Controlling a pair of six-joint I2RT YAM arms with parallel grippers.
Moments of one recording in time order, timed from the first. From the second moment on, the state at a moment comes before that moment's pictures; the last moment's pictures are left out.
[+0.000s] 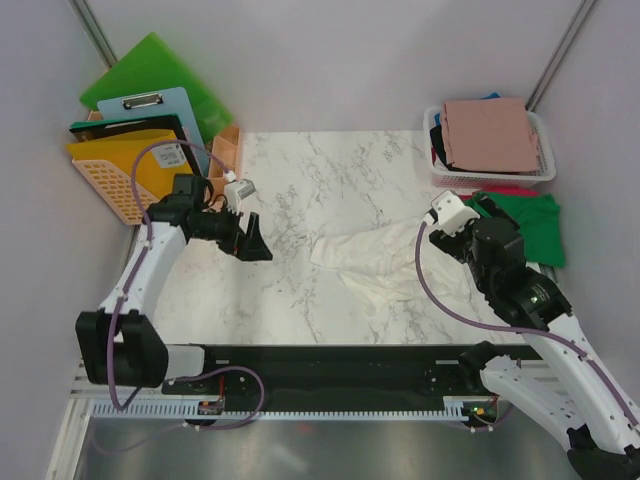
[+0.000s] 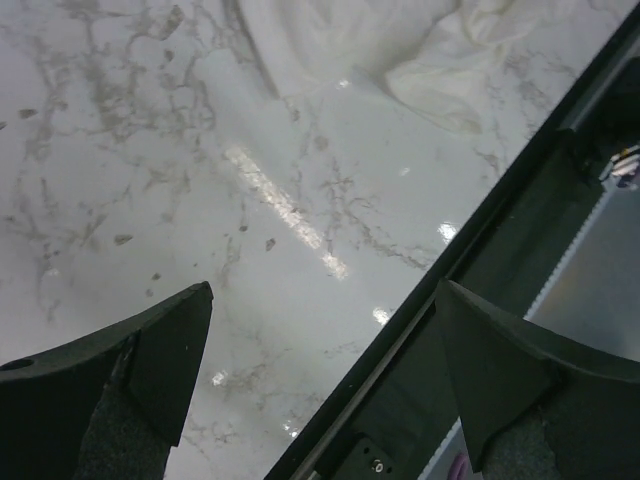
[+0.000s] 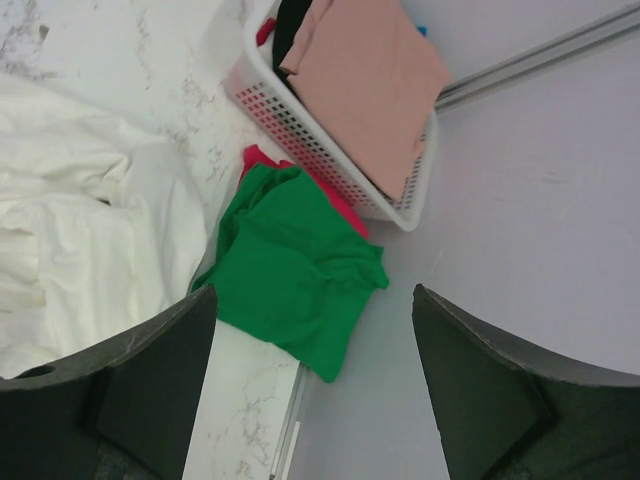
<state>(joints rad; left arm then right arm) -0.04 1.24 1.06 -0.87 0.75 0.32 0.51 0.72 0.96 -0.60 0.51 -0.65</state>
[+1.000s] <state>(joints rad) -0.31 2.18 1.55 -0.98 0.97 0.34 0.44 0.61 0.79 -0.57 0.47 -0.64</state>
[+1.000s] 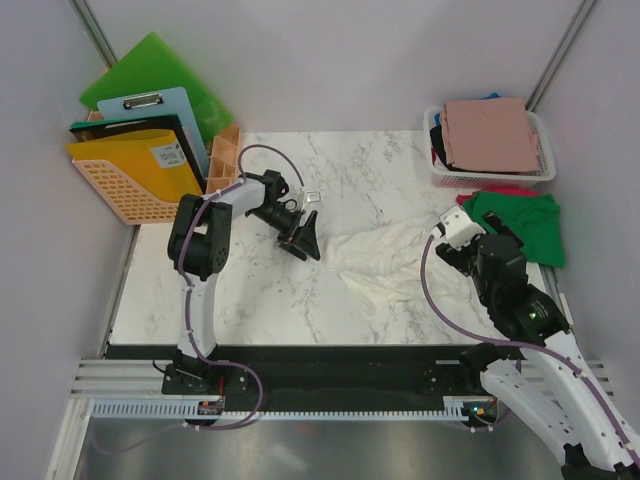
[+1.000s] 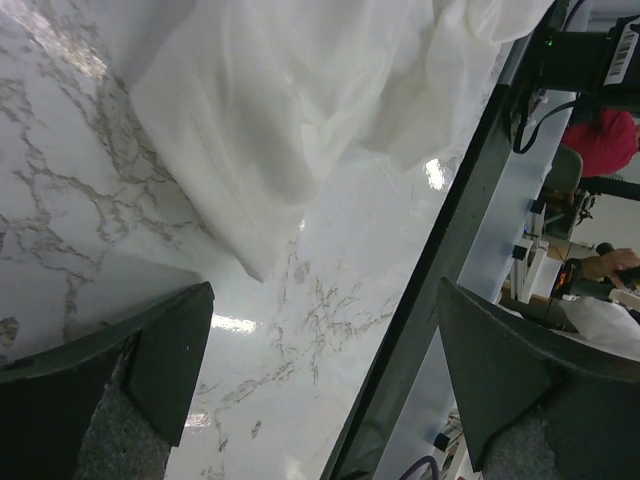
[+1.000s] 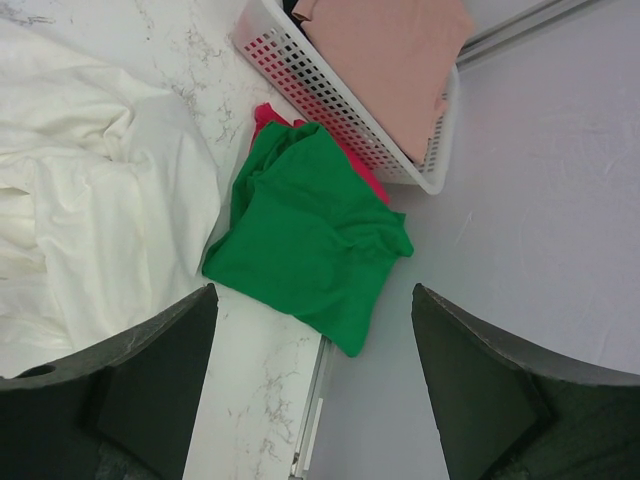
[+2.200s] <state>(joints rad) -0.41 1.84 1.54 -0.86 0.46 0.26 0.43 0.61 0.68 -0.54 0.44 -0.57</state>
